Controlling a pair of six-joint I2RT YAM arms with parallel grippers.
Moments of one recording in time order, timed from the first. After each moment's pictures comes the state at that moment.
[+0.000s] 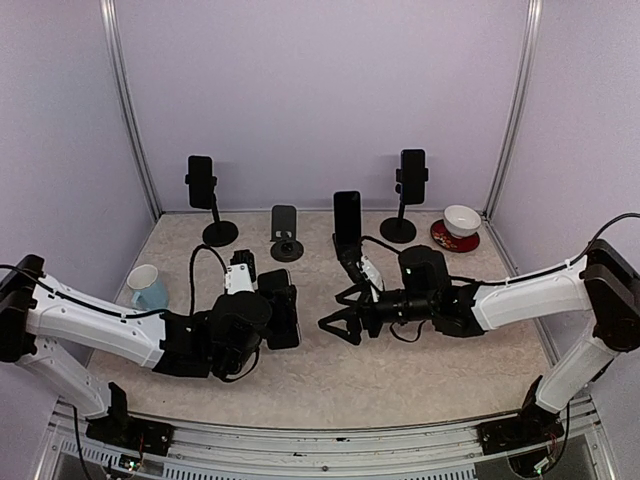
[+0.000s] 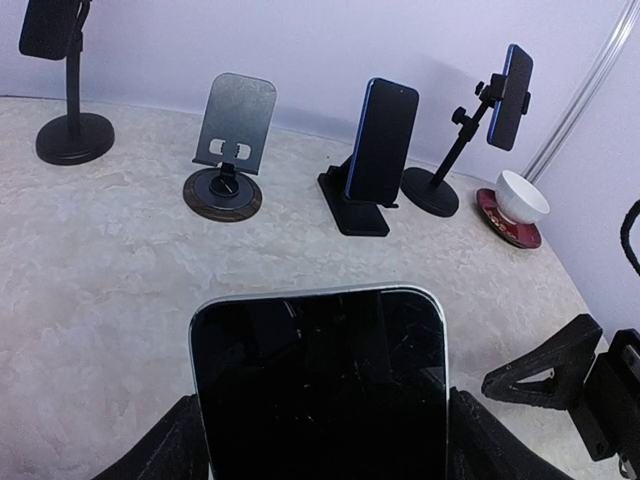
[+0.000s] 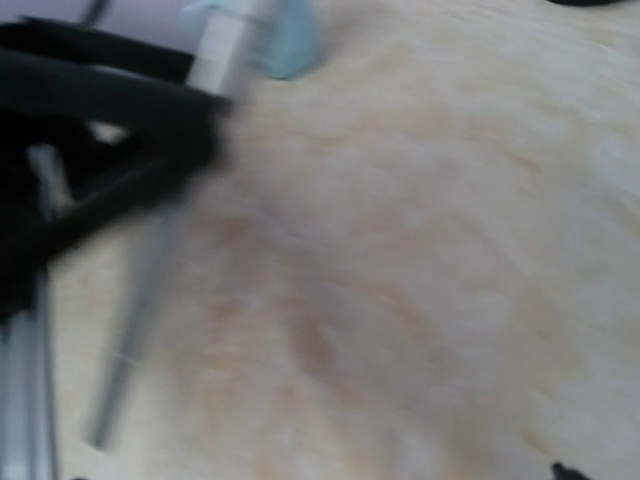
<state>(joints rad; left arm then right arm) -1.22 1.44 0.72 0.27 -0.89 -0.74 0.88 1.56 0.76 0.43 -0.40 0.17</state>
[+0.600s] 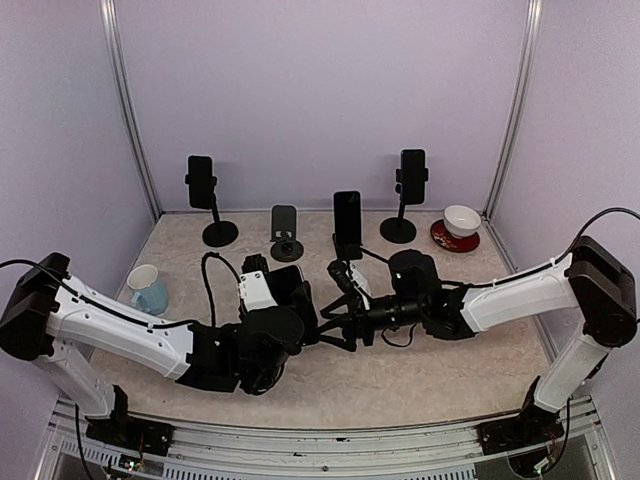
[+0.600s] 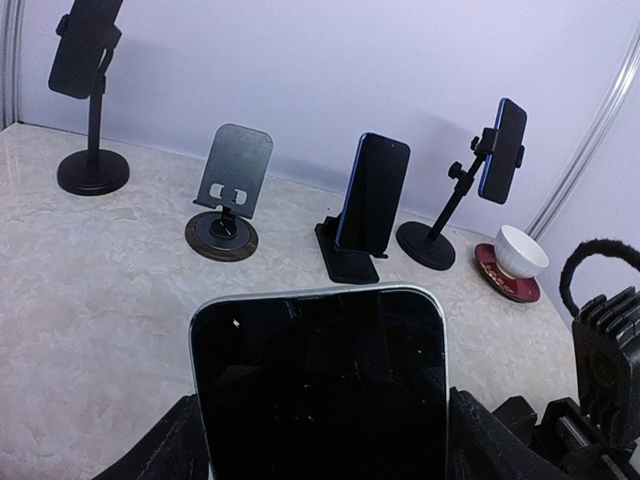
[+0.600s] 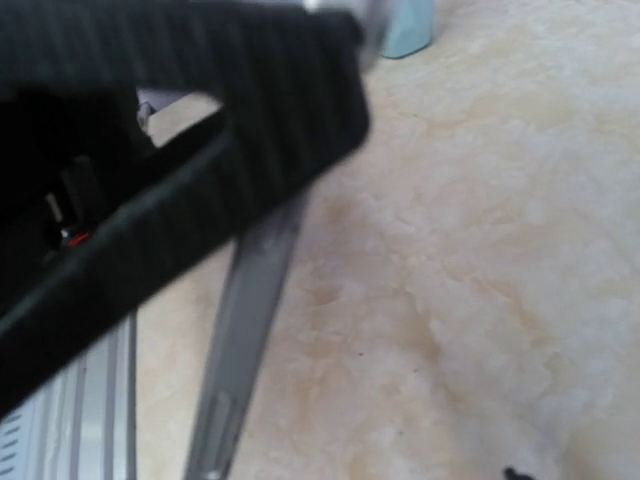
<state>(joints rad) -1.35 1.60 0.85 0.33 -1.17 -0.75 0.92 1.63 0.78 0.48 -0.54 0.18</state>
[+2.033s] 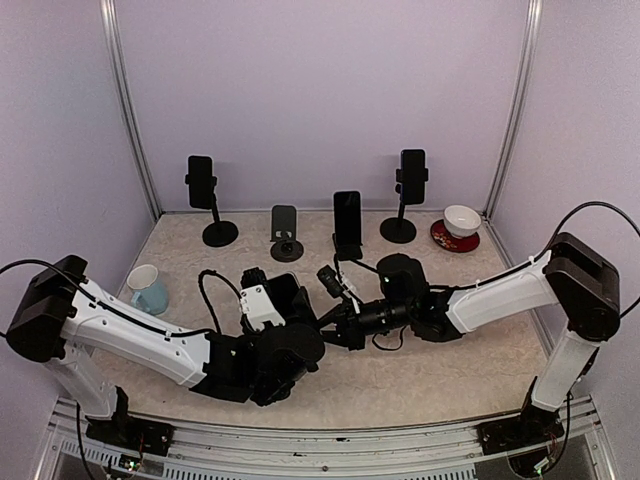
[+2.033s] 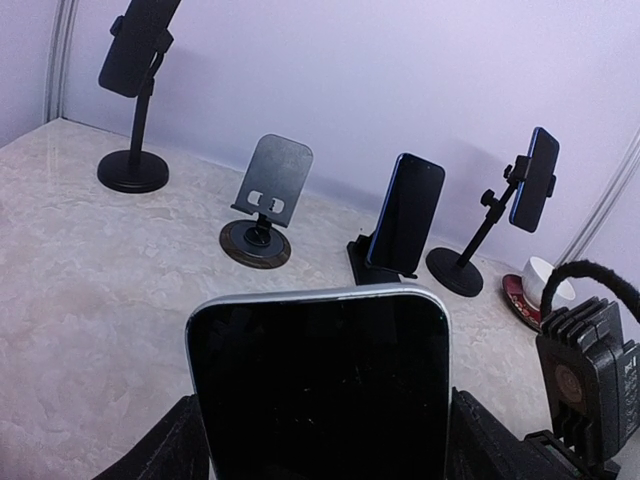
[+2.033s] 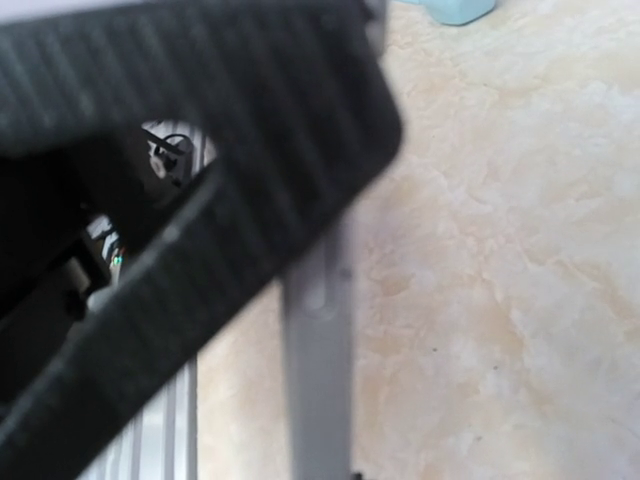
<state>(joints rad) -1.39 1.68 0.90 0.24 -1.34 -0.92 0.93 1.73 0.82 0.54 -0.65 0.29</state>
